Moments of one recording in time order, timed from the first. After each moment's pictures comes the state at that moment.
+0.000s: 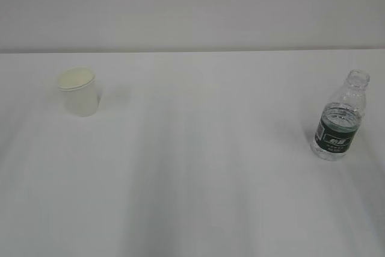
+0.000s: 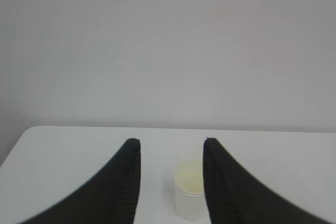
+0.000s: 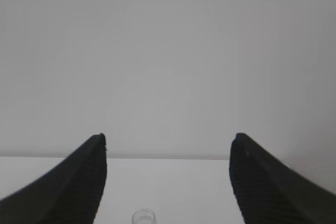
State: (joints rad) left arm -0.04 0.71 -0.61 -0.17 0.09 0.05; right arm 0.01 0.50 -0.50 0.03 0.08 -0.07
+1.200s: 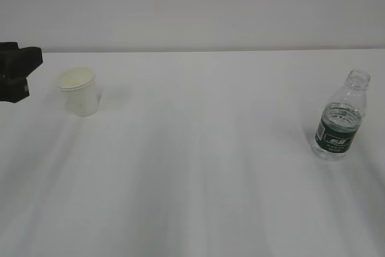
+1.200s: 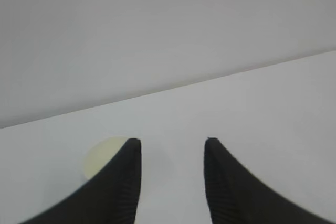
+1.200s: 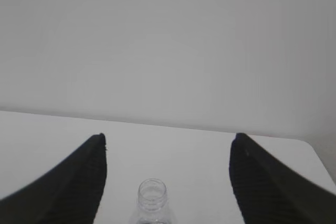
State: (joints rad) left arm -0.26 1.19 -0.47 0.18 -0.47 -0.16; right arm 0.01 0.74 -0.42 -0.32 -0.16 0.22
